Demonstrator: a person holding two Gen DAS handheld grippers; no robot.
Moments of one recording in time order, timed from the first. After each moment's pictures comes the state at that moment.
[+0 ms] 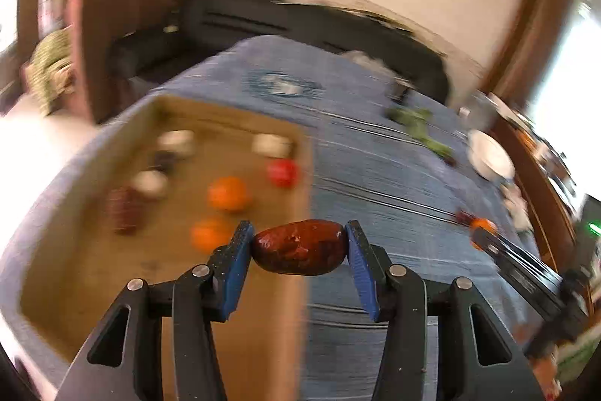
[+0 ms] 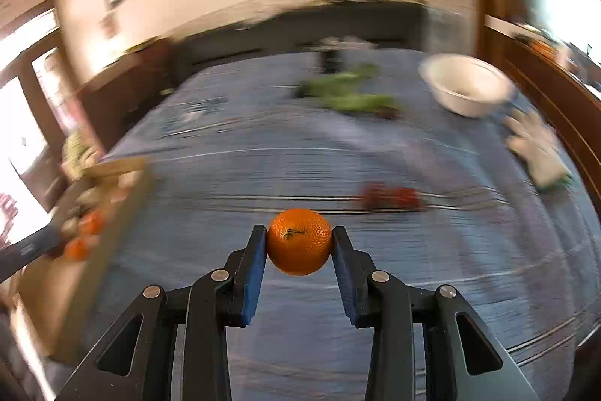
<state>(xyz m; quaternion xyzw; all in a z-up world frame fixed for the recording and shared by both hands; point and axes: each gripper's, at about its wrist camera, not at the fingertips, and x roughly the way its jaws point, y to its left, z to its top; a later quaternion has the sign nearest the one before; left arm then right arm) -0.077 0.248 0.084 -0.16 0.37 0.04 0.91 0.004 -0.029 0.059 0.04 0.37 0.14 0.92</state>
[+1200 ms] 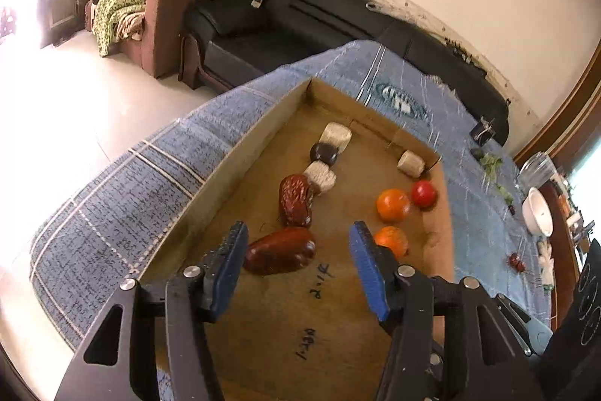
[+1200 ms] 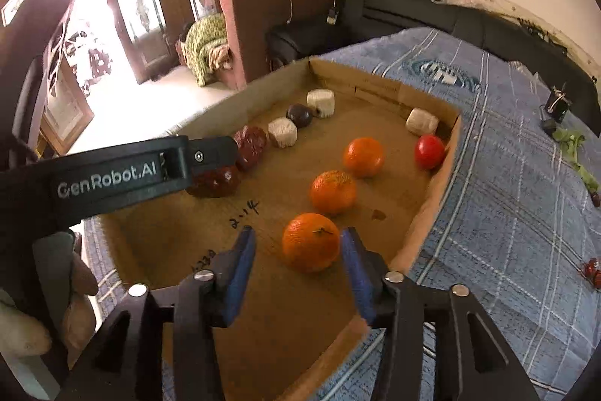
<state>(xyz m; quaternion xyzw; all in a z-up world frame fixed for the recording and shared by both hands) -0.116 0.358 0.062 -0.25 0.37 0.14 0.88 -0.055 0.214 0.042 -0.11 0.39 0.37 0.84</state>
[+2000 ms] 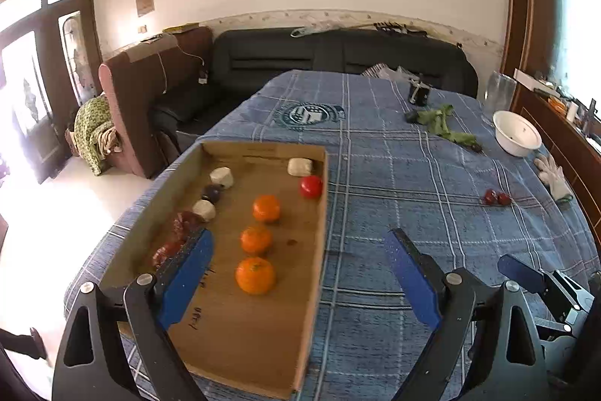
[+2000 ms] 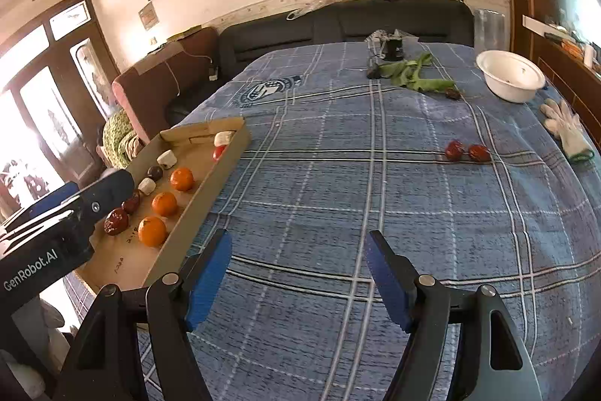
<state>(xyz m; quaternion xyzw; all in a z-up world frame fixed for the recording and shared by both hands) -0.116 0.187 0.117 -0.02 0.33 0.11 0.94 -0.069 0.019 0.060 0.06 0.38 0.19 0.91</state>
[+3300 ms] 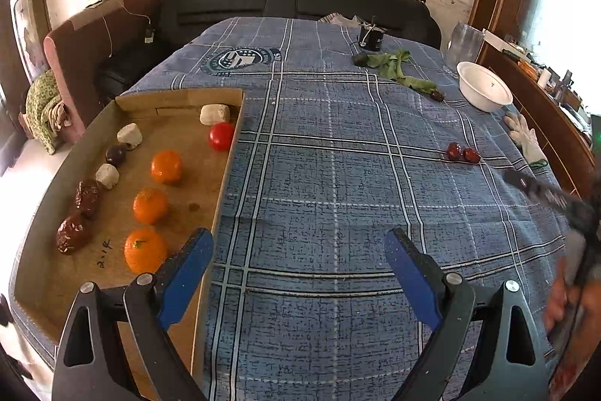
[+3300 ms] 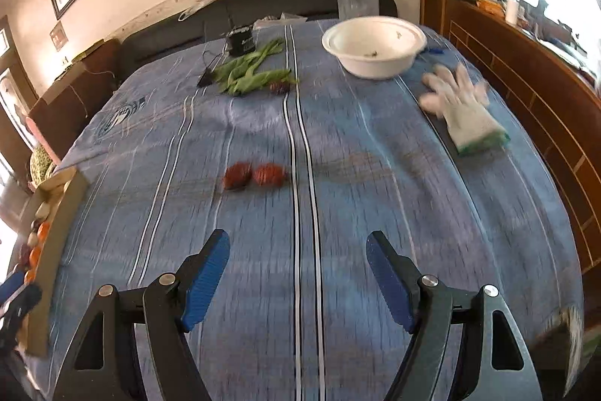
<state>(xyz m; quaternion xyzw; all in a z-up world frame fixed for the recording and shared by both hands) -0.072 0.146 0.069 -0.05 0.42 0.02 0.91 0.026 -0.139 0.037 0.07 0.42 0.03 0.90</state>
